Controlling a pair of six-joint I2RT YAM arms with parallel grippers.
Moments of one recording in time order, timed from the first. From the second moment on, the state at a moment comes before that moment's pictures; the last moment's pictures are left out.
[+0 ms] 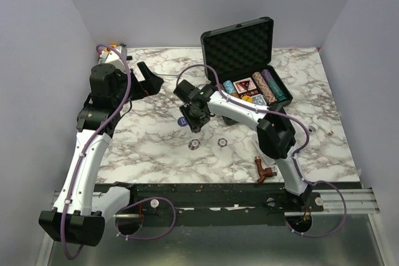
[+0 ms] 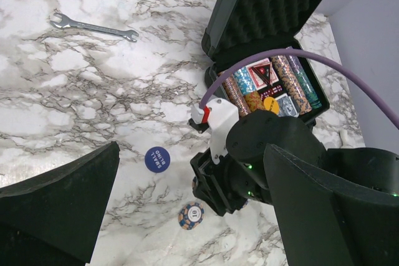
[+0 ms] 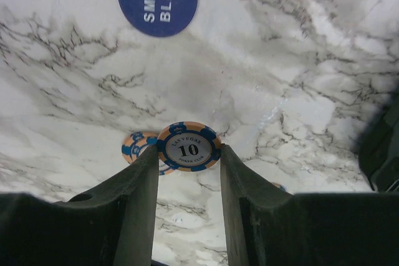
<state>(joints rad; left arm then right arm) -0.14 1.02 1.17 -0.48 0.24 -0.46 0.90 2.18 1.89 -0.92 0.09 0.30</state>
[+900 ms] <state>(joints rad) -0.14 1.02 1.17 -0.48 0.24 -0.46 0.98 2.17 1.78 -0.90 0.06 0.36</state>
